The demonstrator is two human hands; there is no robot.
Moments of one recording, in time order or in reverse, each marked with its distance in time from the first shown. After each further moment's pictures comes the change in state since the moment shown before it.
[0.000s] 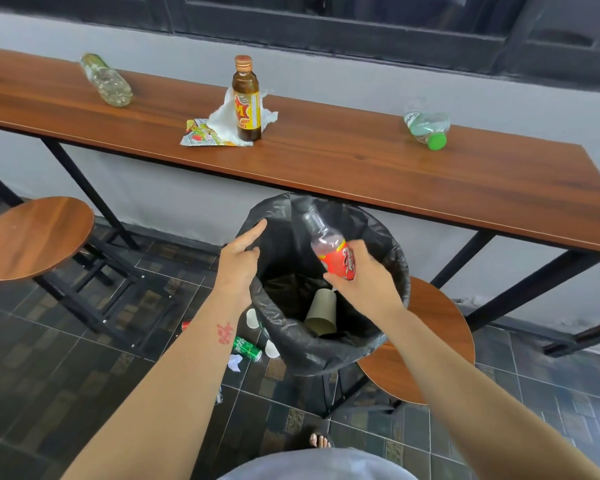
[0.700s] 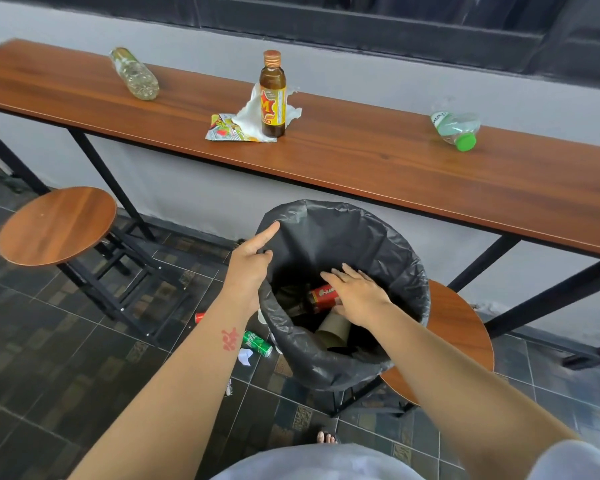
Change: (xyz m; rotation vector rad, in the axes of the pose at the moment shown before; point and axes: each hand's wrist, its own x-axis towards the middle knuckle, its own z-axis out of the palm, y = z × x) left_hand -0.001 -0.007 -0.021 0.016 -0.050 0.022; right_hand 0.033 0.018 0.059 -0.630 -0.449 -0.243
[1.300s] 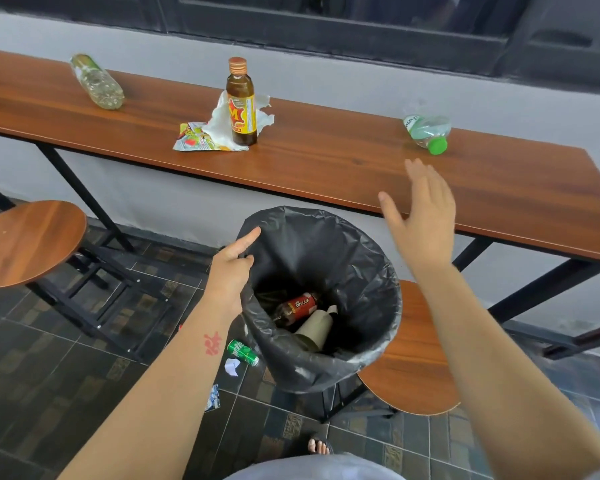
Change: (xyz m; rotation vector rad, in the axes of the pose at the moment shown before) left_hand 0.021 0.003 0.014 -0.003 0.023 -0.039; right_hand -0.040 0.073 -0.116 0.231 1.102 0.272
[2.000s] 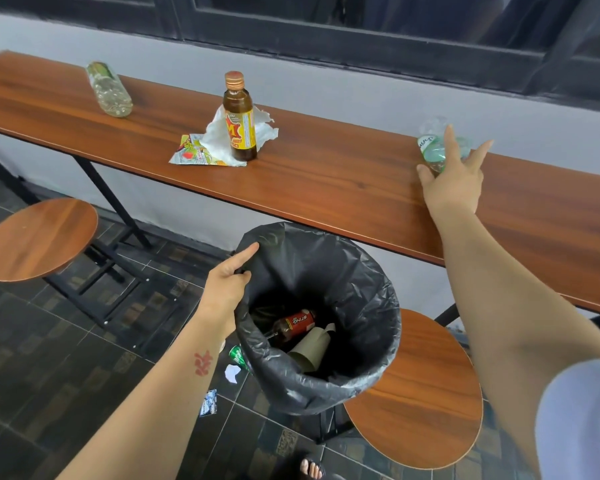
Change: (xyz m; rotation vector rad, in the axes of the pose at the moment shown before) left_hand 0.022 -0.004 0.025 -0.123 0.064 -0.025; right_hand 0.139 0.068 0.046 -0.039 -0.209 0.379
